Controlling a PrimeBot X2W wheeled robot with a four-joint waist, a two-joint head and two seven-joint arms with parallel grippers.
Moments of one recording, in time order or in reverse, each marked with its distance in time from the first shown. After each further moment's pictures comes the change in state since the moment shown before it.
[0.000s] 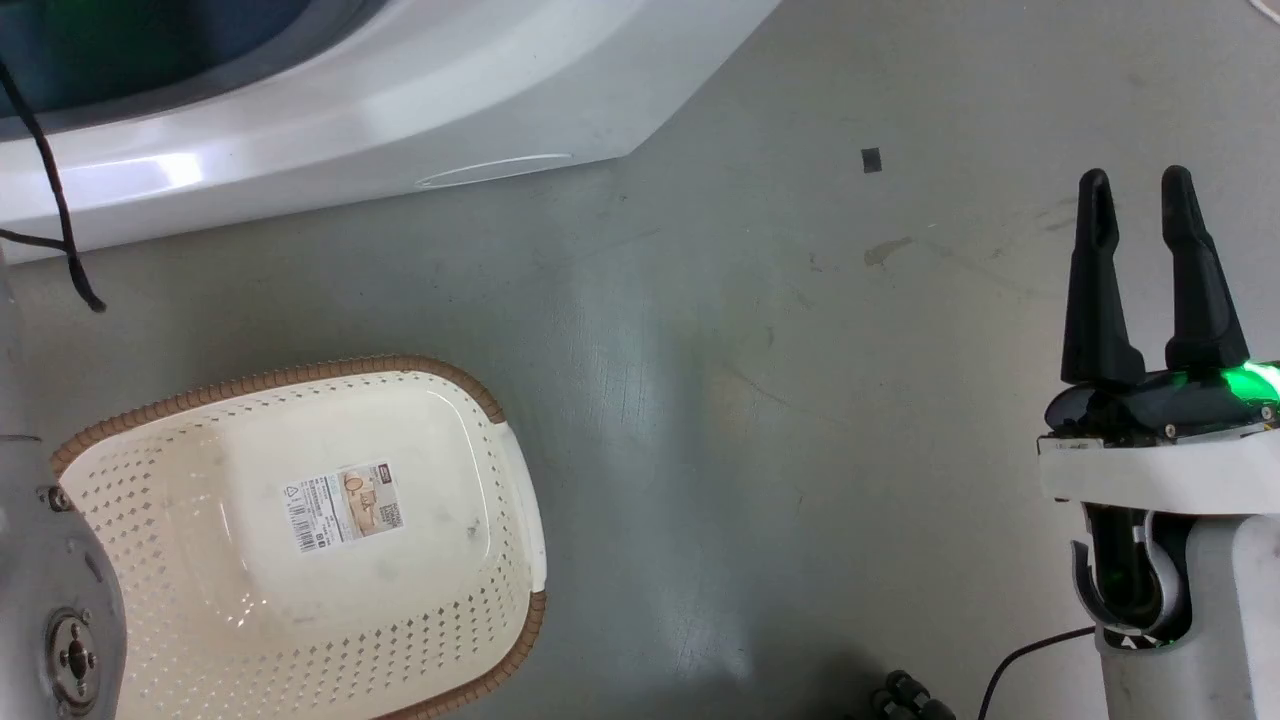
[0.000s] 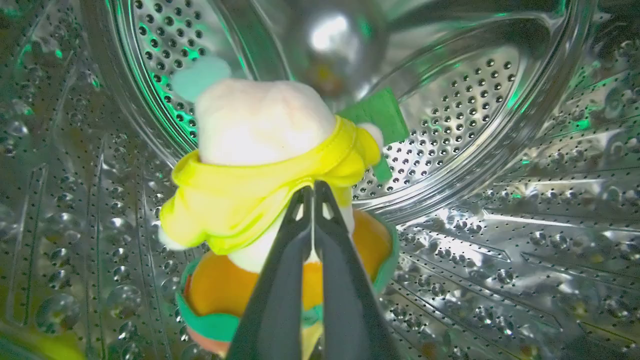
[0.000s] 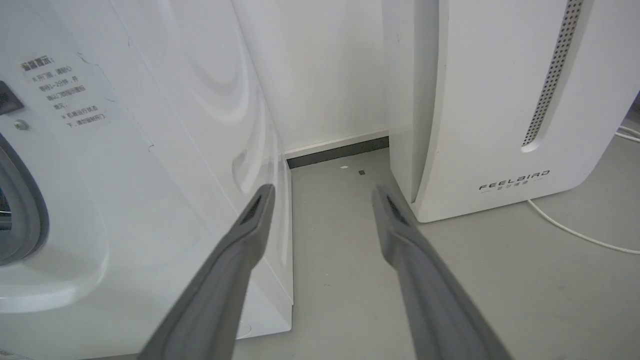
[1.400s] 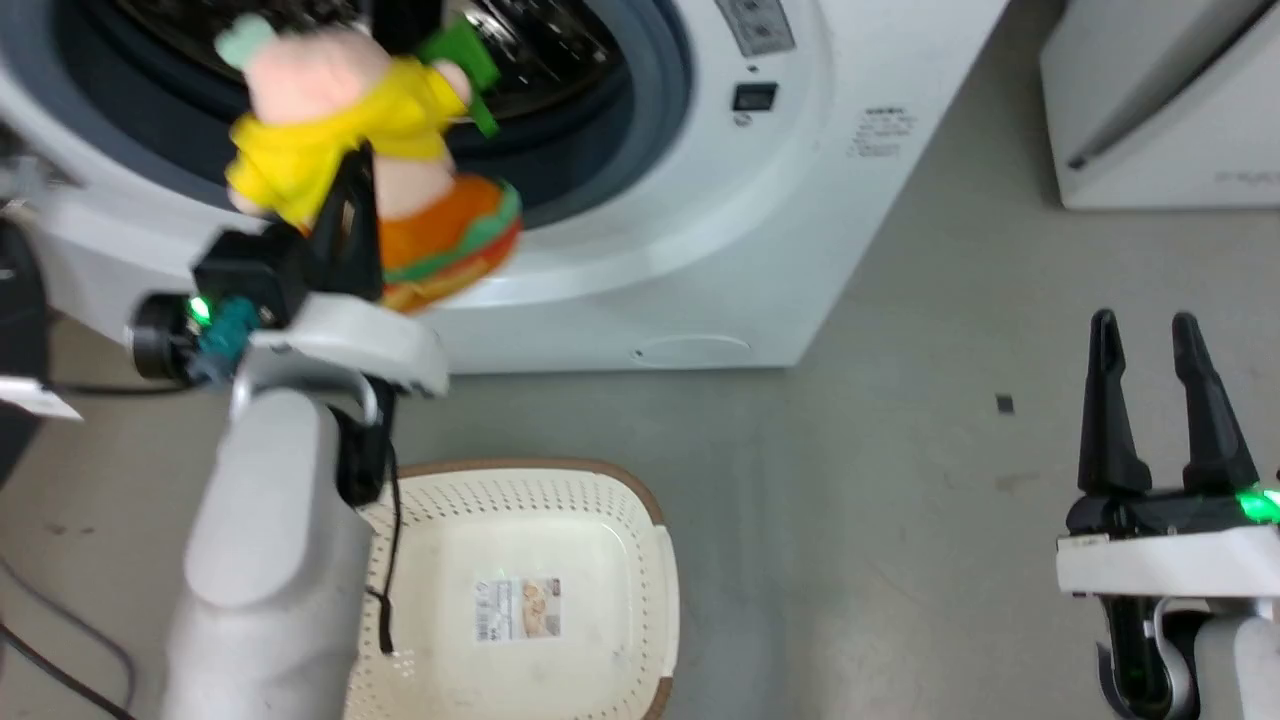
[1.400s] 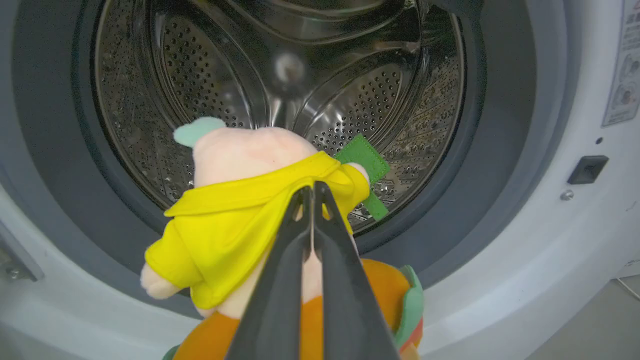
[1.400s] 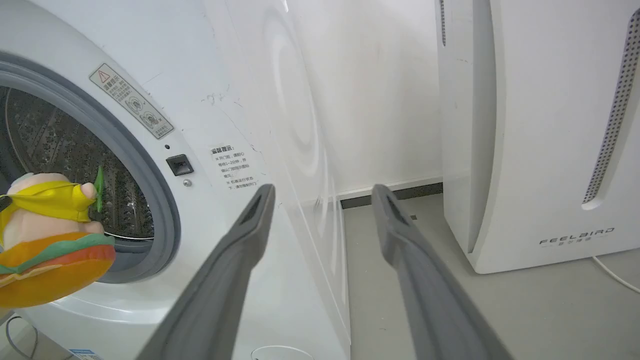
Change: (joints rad) left arm 0.622 -0.251 -0.193 -0.254 -0.051 -0.016 0.000; right arm 0.171 0.000 -0.082 0.041 -0.081 0.000 0.000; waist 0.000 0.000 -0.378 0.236
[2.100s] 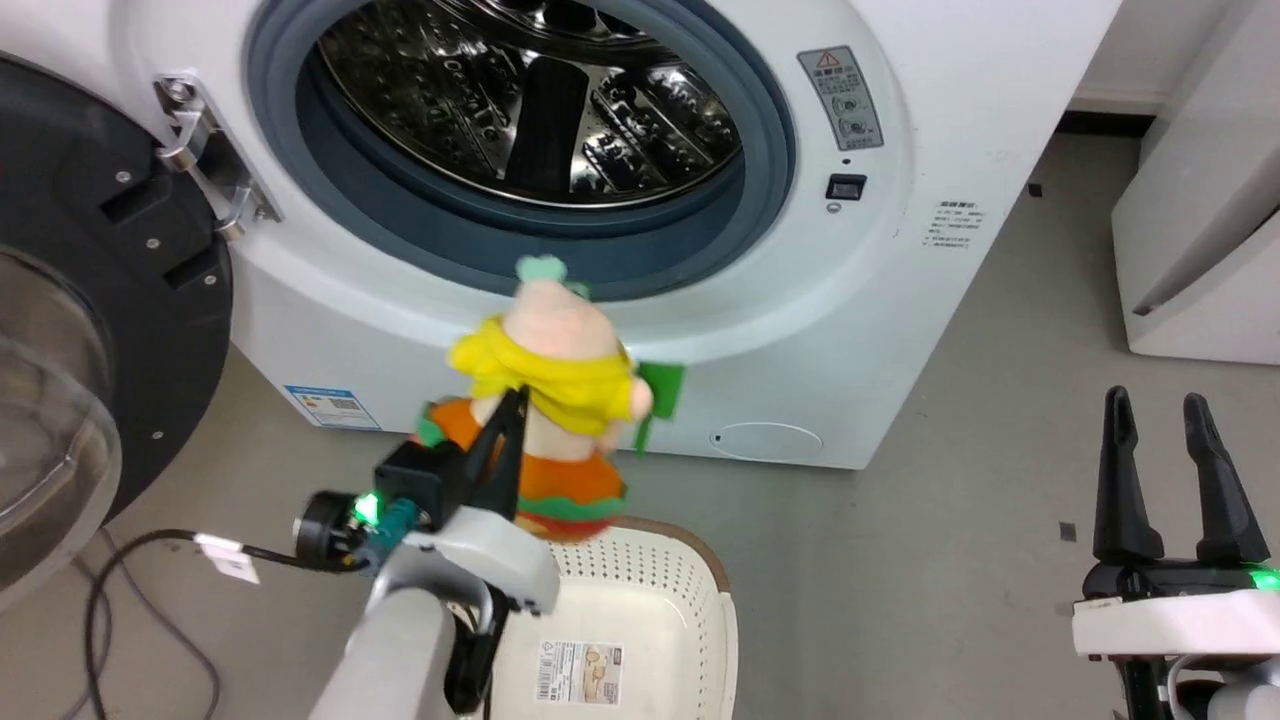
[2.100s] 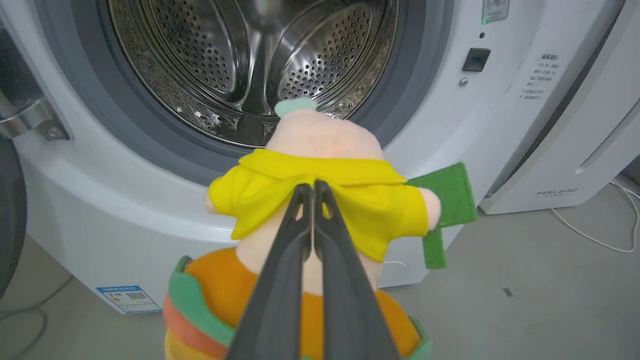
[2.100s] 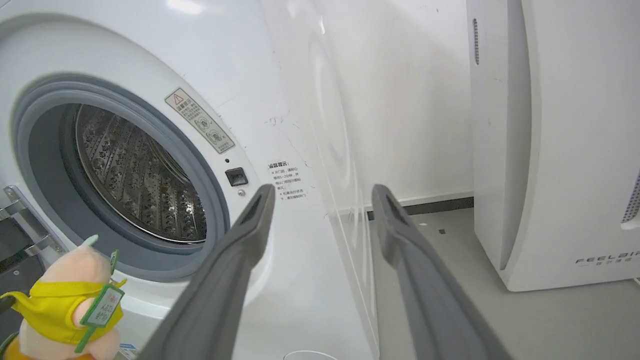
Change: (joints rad) left arm 0.292 -0.037 -0.216 -0.010 -0.073 0.002 0.000; right arm 0.098 0.000 -0.042 0.018 -0.001 0.000 0.000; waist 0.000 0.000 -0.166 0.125
